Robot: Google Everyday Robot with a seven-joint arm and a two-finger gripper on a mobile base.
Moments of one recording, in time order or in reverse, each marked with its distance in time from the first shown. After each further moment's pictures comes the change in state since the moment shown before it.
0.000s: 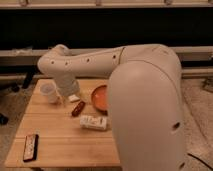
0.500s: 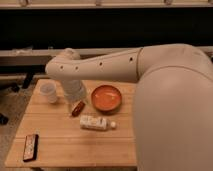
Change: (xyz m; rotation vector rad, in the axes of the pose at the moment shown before) arm 0.045 -0.029 -0.004 -0.022 -0.003 0.074
